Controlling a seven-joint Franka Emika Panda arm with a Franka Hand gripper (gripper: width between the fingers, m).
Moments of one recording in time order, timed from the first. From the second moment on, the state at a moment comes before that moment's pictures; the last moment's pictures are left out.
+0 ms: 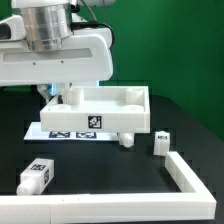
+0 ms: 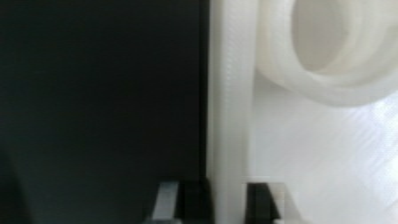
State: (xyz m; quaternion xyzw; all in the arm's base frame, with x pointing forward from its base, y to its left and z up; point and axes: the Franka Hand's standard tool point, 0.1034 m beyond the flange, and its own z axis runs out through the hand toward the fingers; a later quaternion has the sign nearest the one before) arm 0.500 -0.058 0.099 -0.99 0.07 0.05 0.05
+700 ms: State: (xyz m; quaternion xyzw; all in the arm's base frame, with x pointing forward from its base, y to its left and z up) arm 0.532 -0.027 0.057 -1.00 -0.06 0.02 0.04
